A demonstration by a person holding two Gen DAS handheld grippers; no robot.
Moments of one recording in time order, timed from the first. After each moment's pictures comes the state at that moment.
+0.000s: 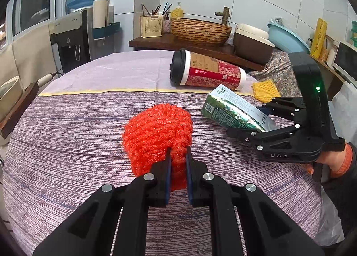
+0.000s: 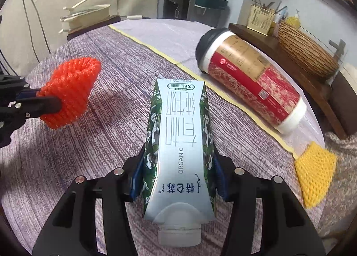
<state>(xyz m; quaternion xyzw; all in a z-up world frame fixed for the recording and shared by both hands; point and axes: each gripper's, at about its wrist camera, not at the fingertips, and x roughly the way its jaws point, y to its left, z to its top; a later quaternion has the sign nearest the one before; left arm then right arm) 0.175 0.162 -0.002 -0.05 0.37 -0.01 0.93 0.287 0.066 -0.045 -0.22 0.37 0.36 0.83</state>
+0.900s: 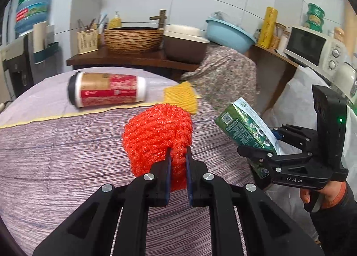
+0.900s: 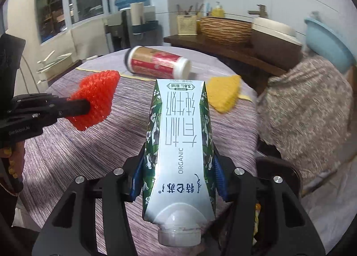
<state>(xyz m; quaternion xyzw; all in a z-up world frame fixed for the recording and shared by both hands) 0.187 0.008 0.022 -0.03 0.34 -0.16 0.93 0.204 -0.138 -0.009 -0.08 0.34 0.24 0.90</state>
